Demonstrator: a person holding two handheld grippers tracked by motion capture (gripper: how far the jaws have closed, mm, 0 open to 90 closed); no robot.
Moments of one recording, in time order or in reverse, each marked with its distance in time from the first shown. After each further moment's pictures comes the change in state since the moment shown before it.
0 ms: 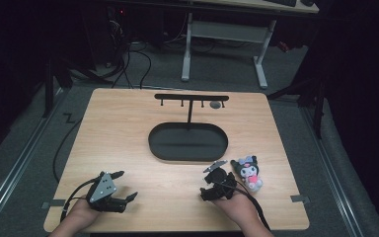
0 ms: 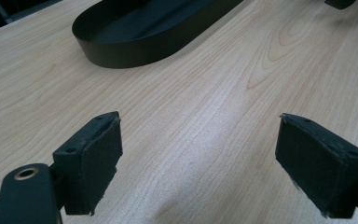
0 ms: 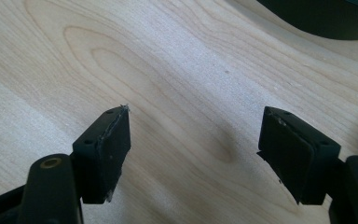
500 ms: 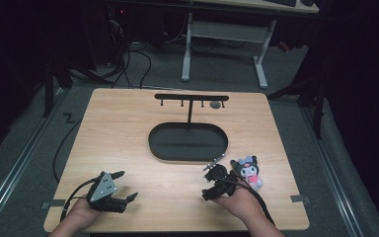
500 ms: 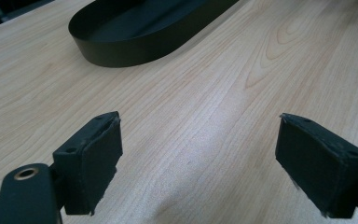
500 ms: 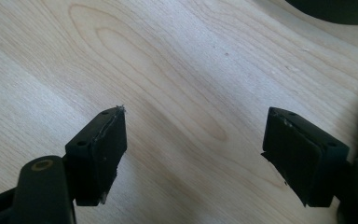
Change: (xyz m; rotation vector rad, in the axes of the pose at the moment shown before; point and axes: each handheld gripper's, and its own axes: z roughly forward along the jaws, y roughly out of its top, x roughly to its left) left arm 0.000 0.000 0.001 0.007 -0.010 0.004; right arm -0.005 0.010 -0.011 0.117 0.023 -0.025
